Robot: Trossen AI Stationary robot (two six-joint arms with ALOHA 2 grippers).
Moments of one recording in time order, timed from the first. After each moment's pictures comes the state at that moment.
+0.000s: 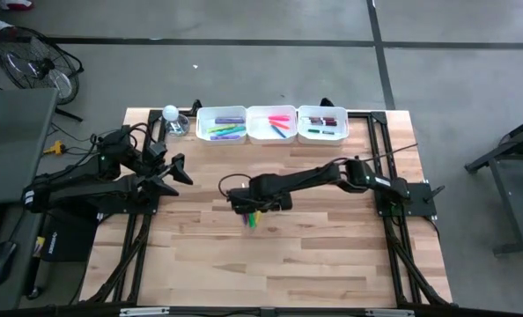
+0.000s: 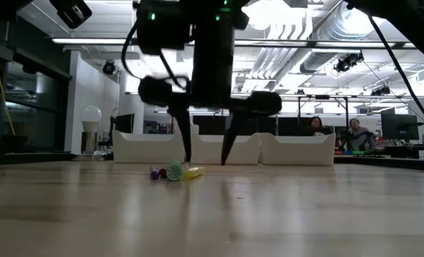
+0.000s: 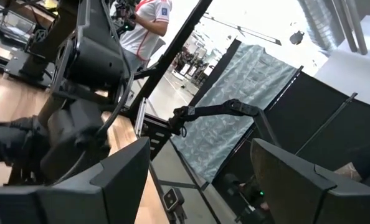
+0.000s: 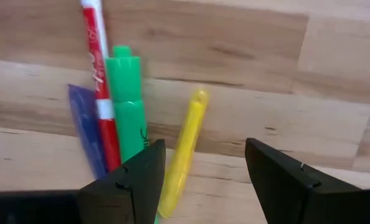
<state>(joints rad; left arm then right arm) 0.29 0.36 0.49 0.02 0.80 -0.67 0.10 2.37 2.02 -1.12 0.07 1.58</state>
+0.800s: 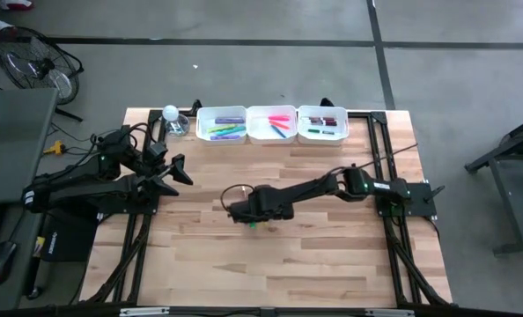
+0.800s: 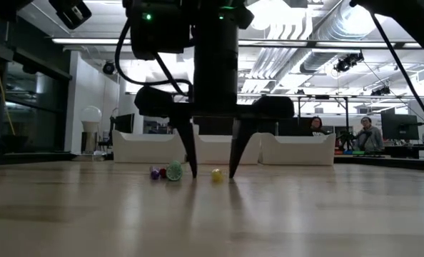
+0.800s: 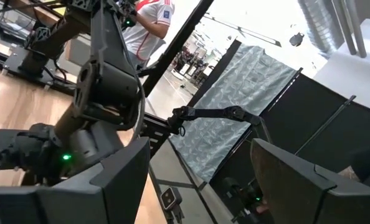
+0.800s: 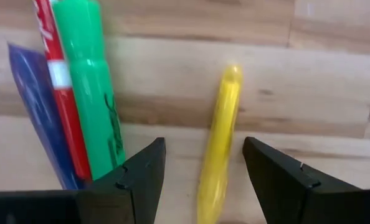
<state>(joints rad) 0.29 0.36 0.49 0.01 0.80 -0.69 0.19 2.44 2.02 -1.13 0.02 1.71</state>
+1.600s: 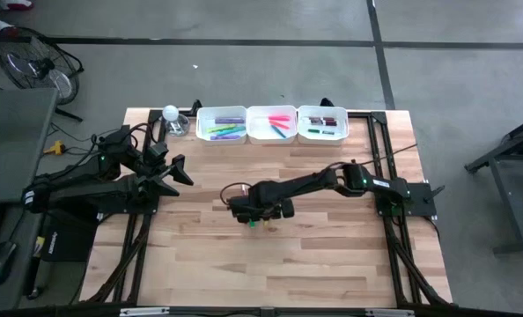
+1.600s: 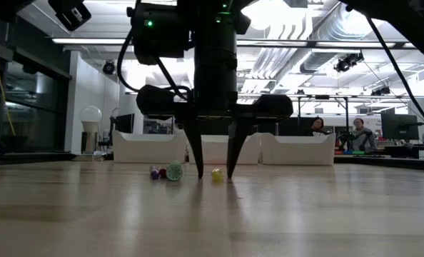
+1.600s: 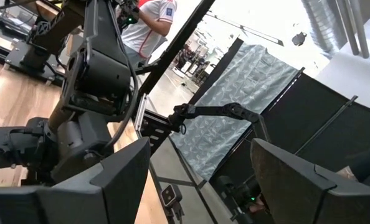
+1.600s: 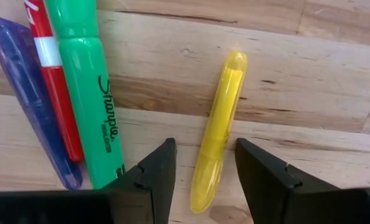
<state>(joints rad) 0.29 0.36 0.49 0.00 0.80 -0.69 0.12 2.44 2.01 -1.14 -0.01 1.59</state>
